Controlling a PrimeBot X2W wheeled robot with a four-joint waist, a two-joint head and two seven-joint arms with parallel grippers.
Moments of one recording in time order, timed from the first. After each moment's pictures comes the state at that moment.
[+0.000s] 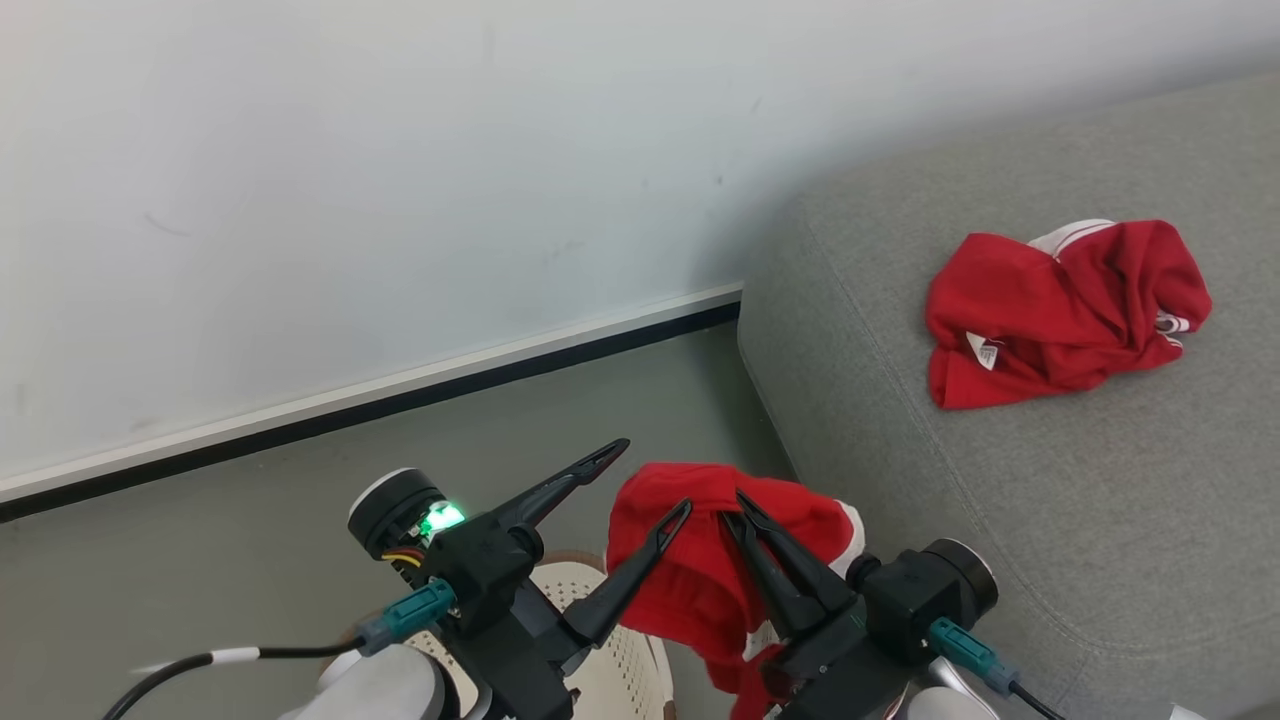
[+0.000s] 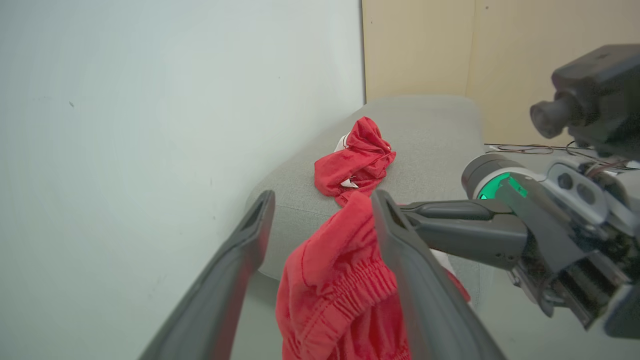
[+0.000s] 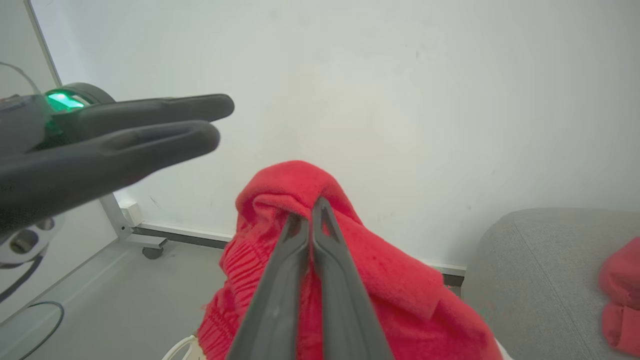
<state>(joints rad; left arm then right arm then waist) -0.53 0.32 -0.74 -0.01 -0.34 -0.10 -0.13 -0.28 -0.19 0.68 0.17 0.24 0.13 -0.26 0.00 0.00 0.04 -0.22</state>
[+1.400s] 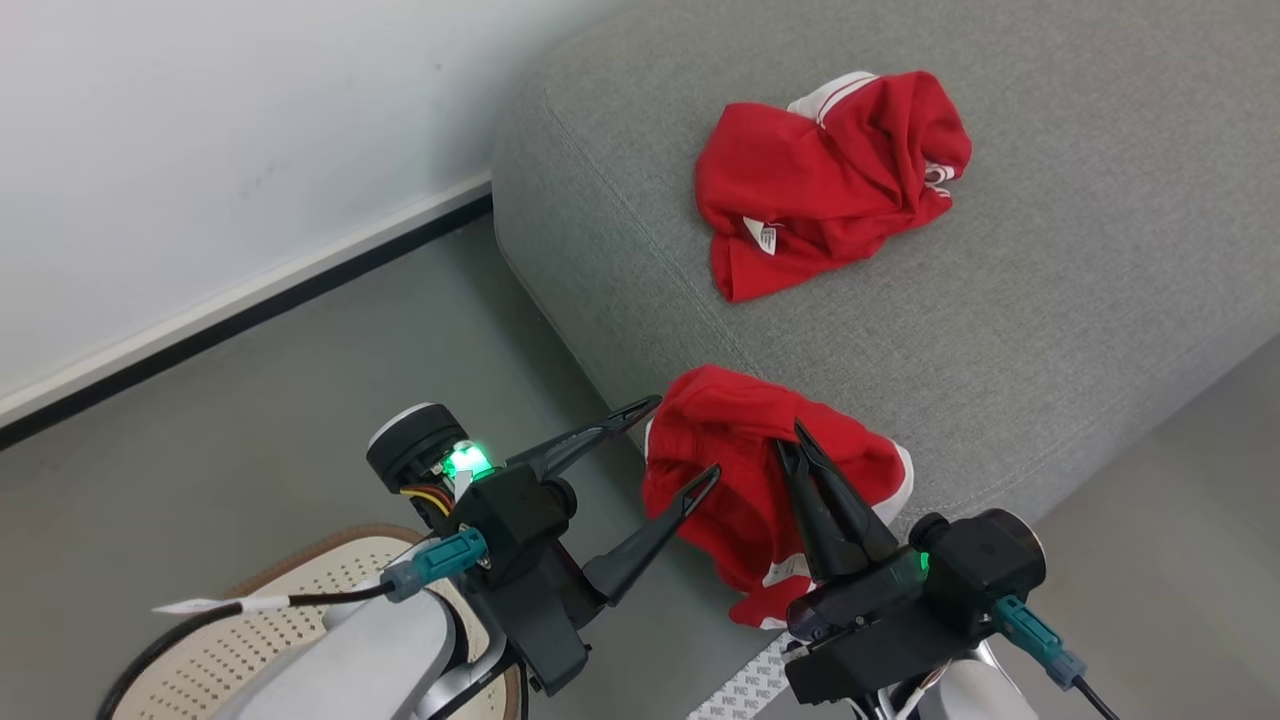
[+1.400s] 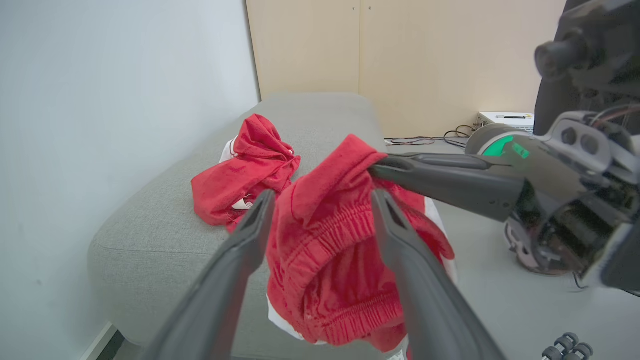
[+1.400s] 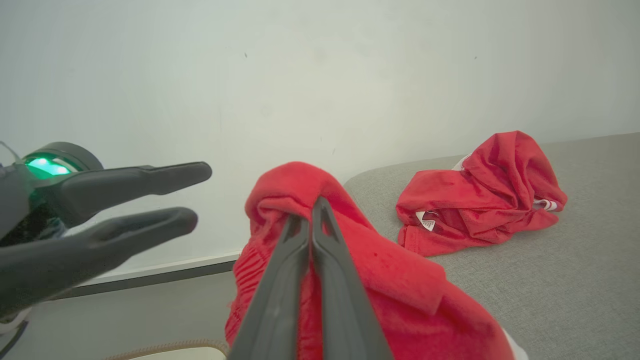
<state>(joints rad) -0.67 0.35 -0.82 -0.02 -0.35 -0.11 -0.09 -0.23 -0.09 0.49 0.05 0.17 0.13 -0.26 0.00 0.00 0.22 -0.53</state>
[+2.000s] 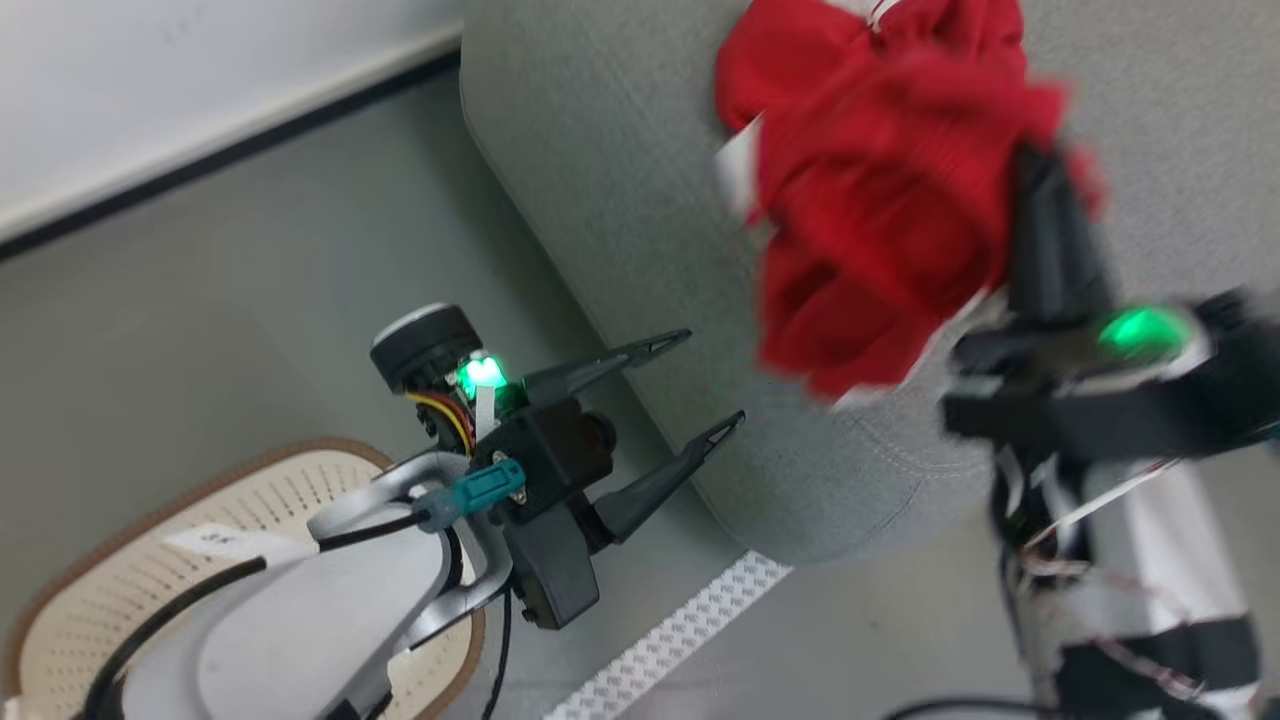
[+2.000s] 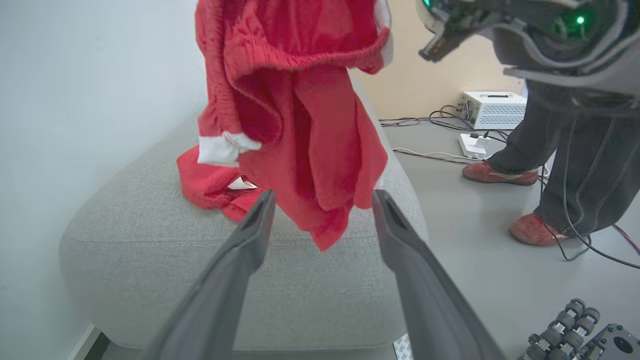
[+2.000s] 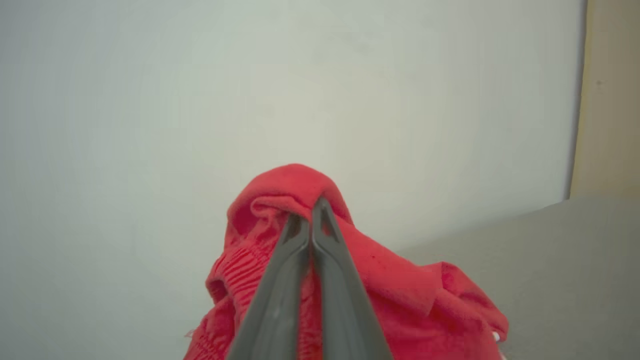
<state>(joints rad) -0.83 0.40 -0.89 -0.07 -0.35 -0.13 0.02 -0.45 -0.05 0.24 -0.07 0.27 0.13 -0.26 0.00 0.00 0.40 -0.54</state>
